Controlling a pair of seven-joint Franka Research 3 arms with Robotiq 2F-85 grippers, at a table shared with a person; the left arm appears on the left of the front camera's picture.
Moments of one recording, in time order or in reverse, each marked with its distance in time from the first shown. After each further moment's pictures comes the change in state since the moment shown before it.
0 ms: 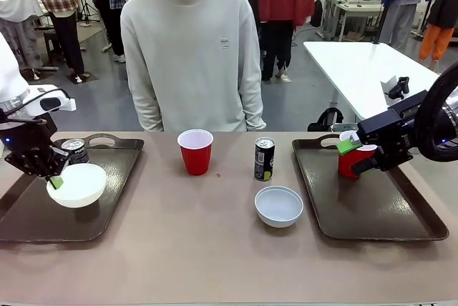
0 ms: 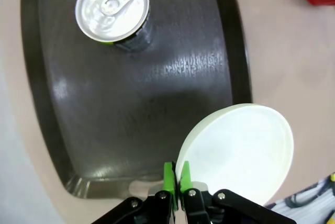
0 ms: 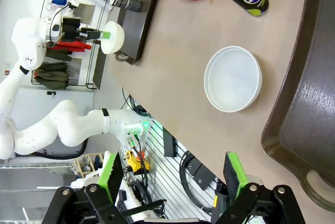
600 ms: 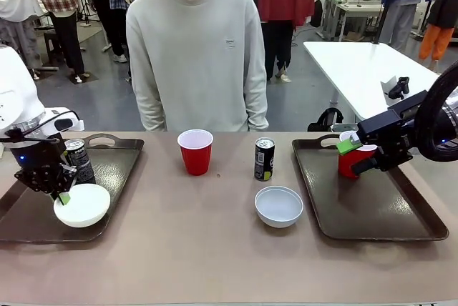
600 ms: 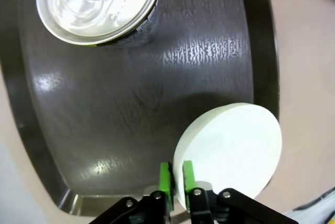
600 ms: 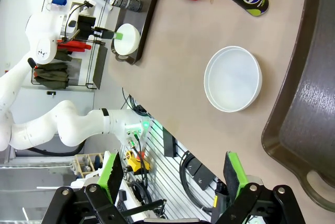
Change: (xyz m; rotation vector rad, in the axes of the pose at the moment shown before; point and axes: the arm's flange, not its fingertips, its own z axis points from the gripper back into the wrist) left arm 0.011 0.007 -0.050 0.005 0.071 0.017; right arm 0.000 0.000 0.000 0.000 0.000 0.000
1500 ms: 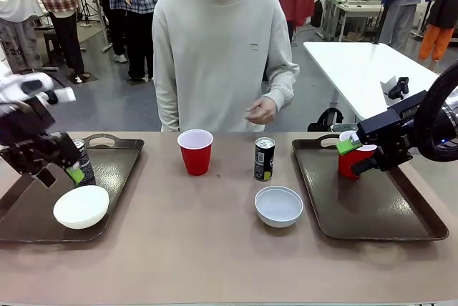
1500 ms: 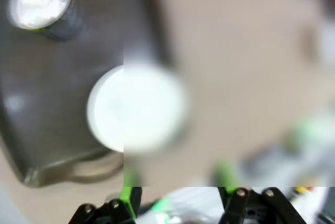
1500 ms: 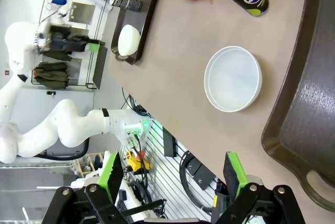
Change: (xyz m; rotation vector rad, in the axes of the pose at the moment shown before) left arm -0.052 -0.023 0.095 -0.327 -0.040 -0.117; right arm 0.000 0.000 0.000 -0.001 0.001 0.000
